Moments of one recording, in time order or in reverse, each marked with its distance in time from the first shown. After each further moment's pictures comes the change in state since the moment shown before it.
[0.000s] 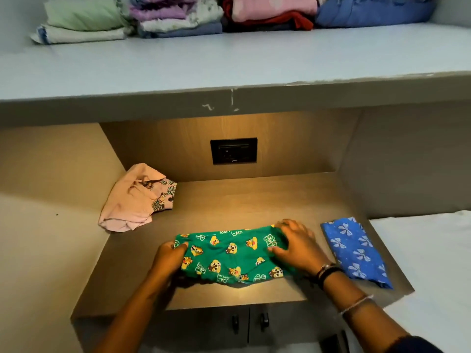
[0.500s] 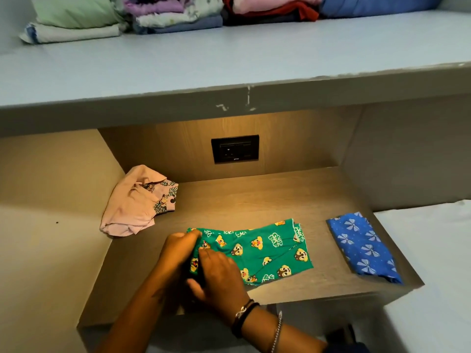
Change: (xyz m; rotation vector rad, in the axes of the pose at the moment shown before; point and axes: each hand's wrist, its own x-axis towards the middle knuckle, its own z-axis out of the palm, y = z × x) left_hand 0.008 0.037 0.013 0.098 0.016 0.100; right_hand -0.027 -0.183 0.087 0.004 0.268 -0.301
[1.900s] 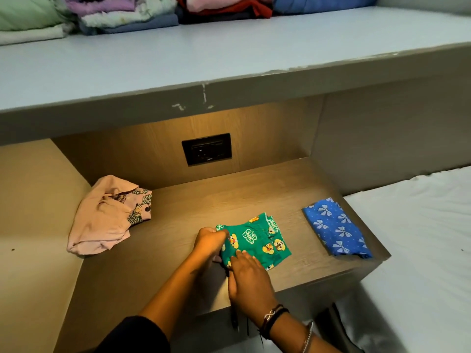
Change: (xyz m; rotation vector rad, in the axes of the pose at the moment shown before) left_hand 0.016 -0.003 0.108 0.256 -0.174 0.077; right_hand -0.042 0.068 -0.006 -0.010 -0.082 0.341
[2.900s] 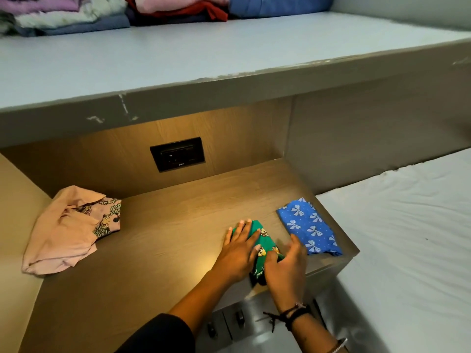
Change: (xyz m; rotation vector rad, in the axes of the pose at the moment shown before) left_hand -0.013 -0.013 0.104 0.974 -0.198 0.924; right_hand -0.012 0.086 -0.060 0.550 0.527 0.760
